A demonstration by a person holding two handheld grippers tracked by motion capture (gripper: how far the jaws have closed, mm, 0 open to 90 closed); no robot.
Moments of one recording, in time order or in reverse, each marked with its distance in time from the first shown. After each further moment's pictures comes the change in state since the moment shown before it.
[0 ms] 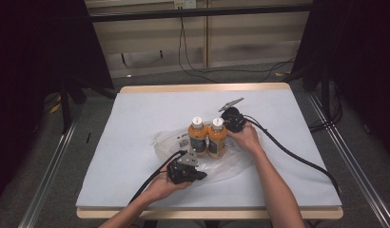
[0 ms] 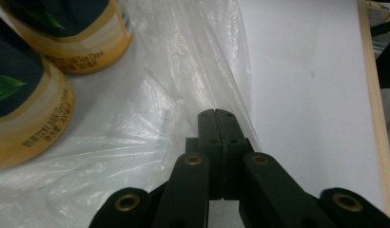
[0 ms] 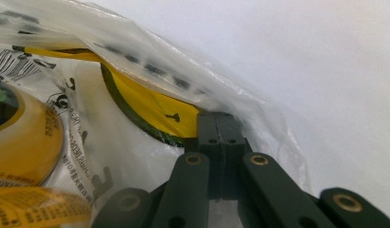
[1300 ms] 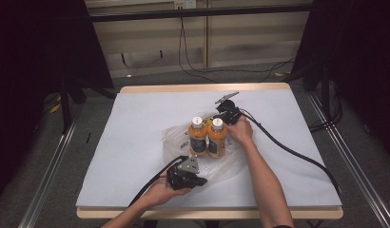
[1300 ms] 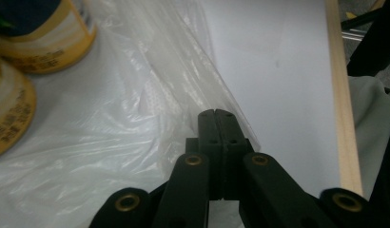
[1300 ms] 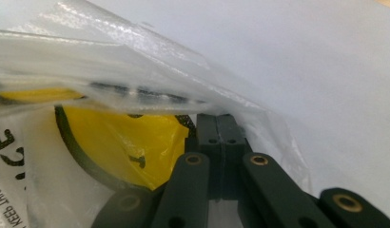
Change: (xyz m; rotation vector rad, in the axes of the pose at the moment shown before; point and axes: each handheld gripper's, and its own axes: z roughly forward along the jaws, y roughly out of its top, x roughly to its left) left arm -0.011 -0.003 -0.004 0.006 -0.025 0.018; right arm -0.015 0.022 0.020 -0.018 -0.128 0.049
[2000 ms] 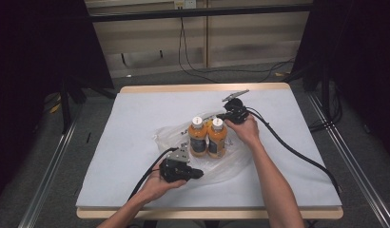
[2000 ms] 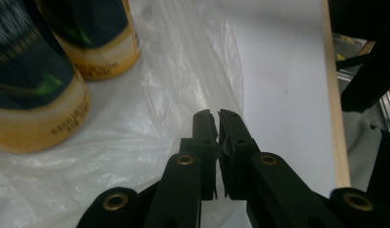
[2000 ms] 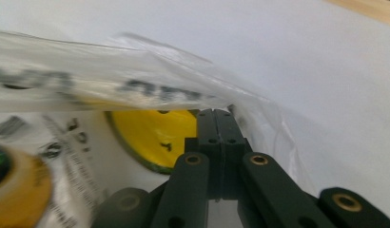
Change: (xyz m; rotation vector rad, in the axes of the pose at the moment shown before) left arm 0.014 -0.001 -0.023 -0.116 -0.008 -0.084; right arm -0.004 -0.004 -0.035 -0.057 0.072 0.034
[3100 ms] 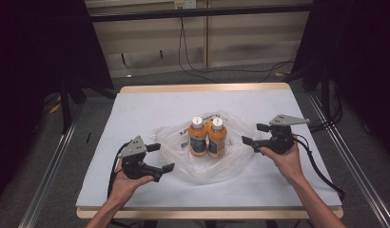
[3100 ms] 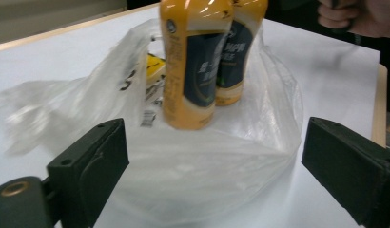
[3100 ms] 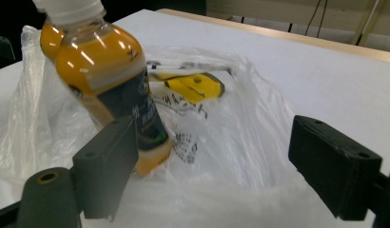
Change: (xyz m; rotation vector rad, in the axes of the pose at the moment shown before) left arm 0.003 -0.034 -0.096 -0.268 0.322 -0.145; right arm 0.030 -0.091 -0.143 -0.305 -0.006 0.056
